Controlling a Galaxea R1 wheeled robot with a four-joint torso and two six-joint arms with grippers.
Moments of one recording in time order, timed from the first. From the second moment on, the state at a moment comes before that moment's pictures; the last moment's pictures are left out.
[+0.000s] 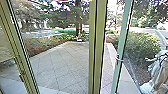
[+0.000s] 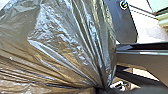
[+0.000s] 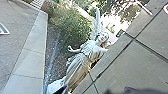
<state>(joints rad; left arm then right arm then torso) 1.57 3.06 -2.69 -0.47 0.03 0.52 -0.08 2.12 -2.21 -1.09 -0.76 0.62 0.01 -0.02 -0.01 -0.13</state>
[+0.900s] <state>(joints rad) 1.57 3.06 -2.69 -0.47 0.03 0.52 -0.18 2.15 -2.30 -0.89 -0.80 0.58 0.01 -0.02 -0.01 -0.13</state>
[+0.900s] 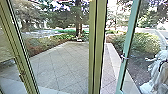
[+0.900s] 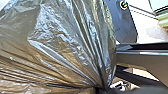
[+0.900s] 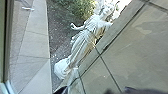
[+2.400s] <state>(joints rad) 1.55 3.07 -2.69 -0.47 0.03 0.52 -1.00 2.25 -1.77 -0.23 -0.62 0.49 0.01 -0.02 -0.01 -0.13</state>
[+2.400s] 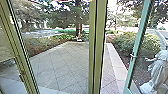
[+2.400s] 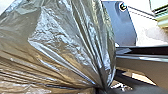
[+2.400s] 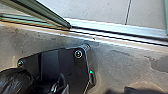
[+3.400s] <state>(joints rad) 1.54 3.06 -2.69 -0.47 0.03 0.52 -1.33 2.59 -2.10 -0.20 -0.34 0.31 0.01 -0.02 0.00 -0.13</state>
